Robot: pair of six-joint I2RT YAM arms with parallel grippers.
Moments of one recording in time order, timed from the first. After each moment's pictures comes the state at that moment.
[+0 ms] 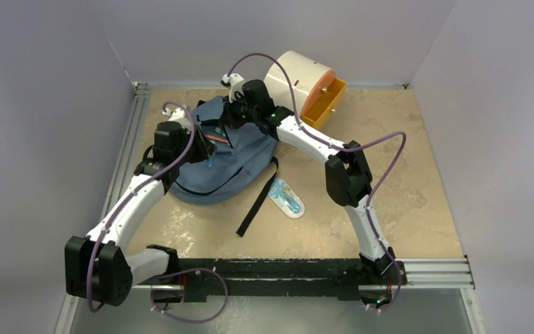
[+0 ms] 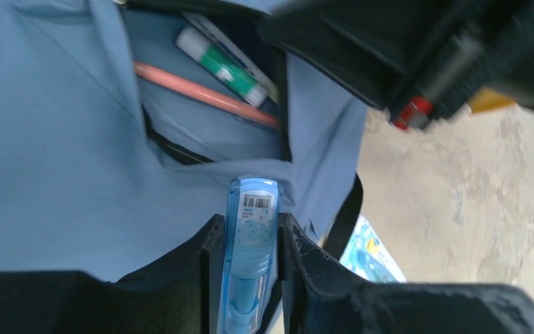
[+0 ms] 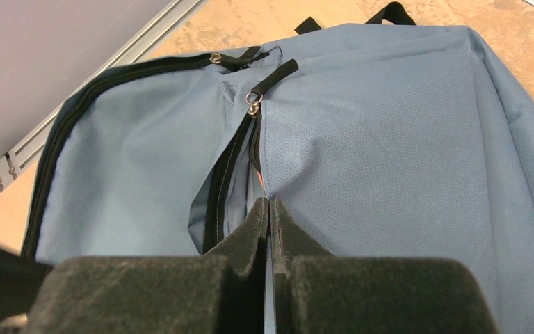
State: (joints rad) left arm -0.24 1.14 0.82 -0.19 0.14 -0.46; right arm 0.71 2.26 2.03 -0.17 -0.31 0.17
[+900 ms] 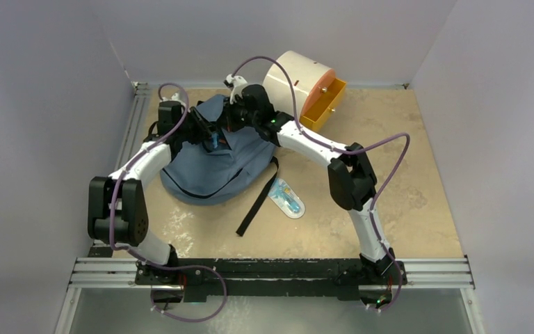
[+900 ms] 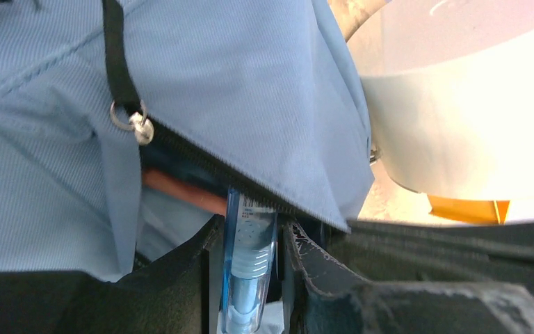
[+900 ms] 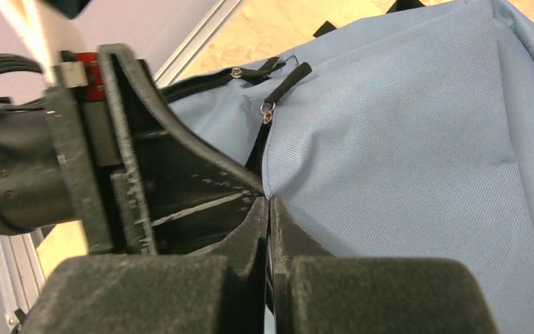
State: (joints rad) left arm -0.08 1.55 1.03 -0.06 0.29 -0.72; right arm 0.74 2.19 1.91 -0.07 -0.27 0.34
